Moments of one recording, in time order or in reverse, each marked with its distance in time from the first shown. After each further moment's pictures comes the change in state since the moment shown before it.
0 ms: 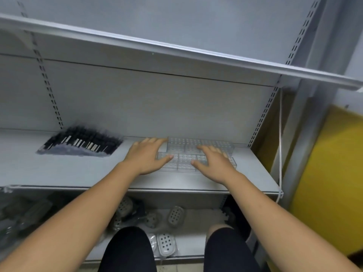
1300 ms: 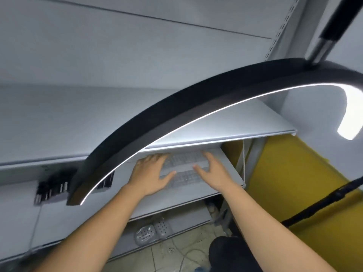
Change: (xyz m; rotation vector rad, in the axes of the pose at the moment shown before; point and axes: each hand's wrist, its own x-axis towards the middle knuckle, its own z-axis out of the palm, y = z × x) left_hand 0.029 0.001 -0.151 -0.225 -0.227 0.219; right_hand -0.008 -0.104 -0.143 0.288 -0.038 0.516
